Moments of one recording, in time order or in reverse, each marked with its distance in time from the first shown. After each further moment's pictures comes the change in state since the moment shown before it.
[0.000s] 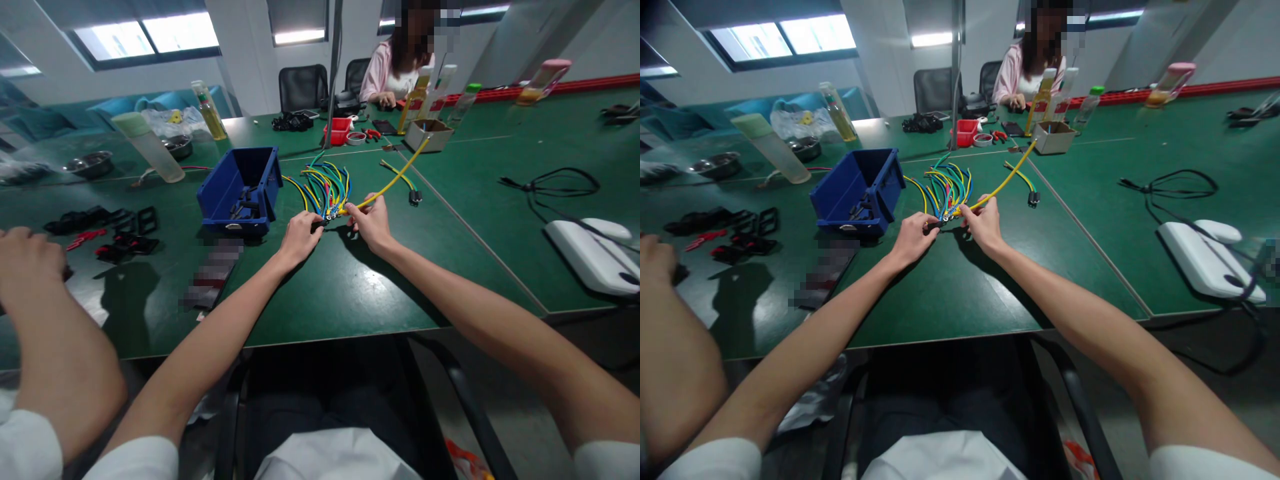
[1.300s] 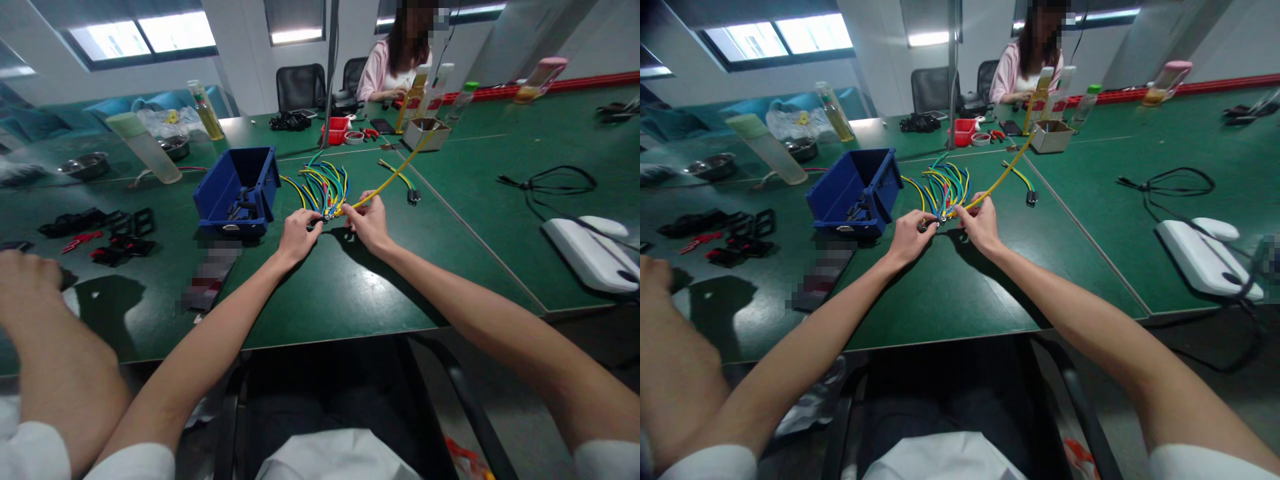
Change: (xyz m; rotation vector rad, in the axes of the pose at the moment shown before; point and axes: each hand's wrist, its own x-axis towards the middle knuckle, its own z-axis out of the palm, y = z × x) left_hand 0.001 0.007 -0.004 -0.089 0.112 0.049; right_hand -0.002 -0.001 0.001 0.051 -0.032 -0.098
